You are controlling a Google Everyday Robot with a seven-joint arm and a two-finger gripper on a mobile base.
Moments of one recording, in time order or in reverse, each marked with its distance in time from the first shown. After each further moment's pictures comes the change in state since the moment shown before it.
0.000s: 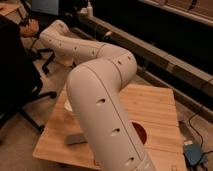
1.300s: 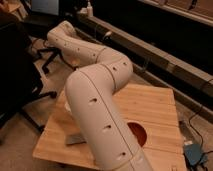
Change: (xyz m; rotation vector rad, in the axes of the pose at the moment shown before) arm -0.001 -0.041 0.025 0.064 0.073 -0.010
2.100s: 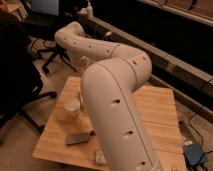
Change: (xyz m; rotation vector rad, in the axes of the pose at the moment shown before) arm 0.080 -0.063 -0.041 0.048 0.204 -0.010
